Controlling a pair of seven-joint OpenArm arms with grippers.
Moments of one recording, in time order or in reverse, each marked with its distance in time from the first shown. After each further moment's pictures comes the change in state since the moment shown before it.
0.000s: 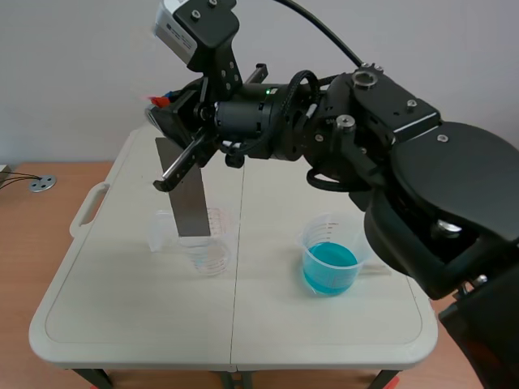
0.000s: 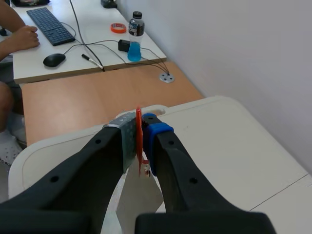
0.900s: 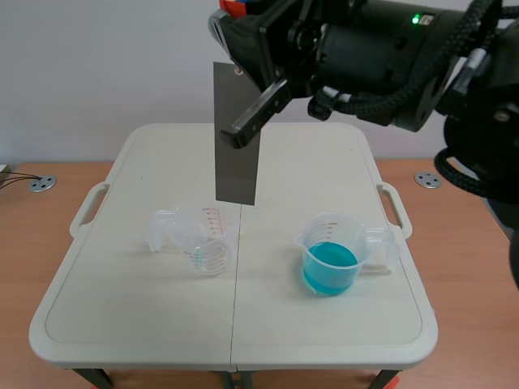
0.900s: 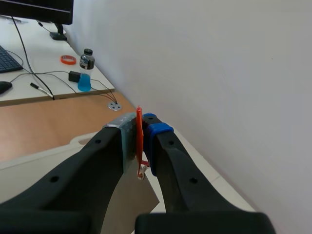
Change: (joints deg) left arm 0.0 -4.3 -4.1 5.5 -0.3 0.0 -0.2; right arm -17.0 7.3 15.4 29.6 -0.8 -0.6 -1.7
